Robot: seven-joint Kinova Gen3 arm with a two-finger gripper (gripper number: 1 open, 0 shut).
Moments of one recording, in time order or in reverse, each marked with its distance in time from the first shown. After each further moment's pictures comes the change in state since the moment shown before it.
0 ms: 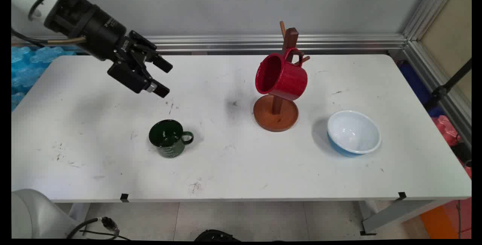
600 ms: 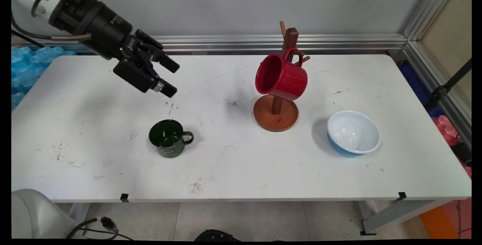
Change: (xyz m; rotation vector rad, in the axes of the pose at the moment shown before) arm 0.015 0.011 0.005 -0.028 0.018 -0.018
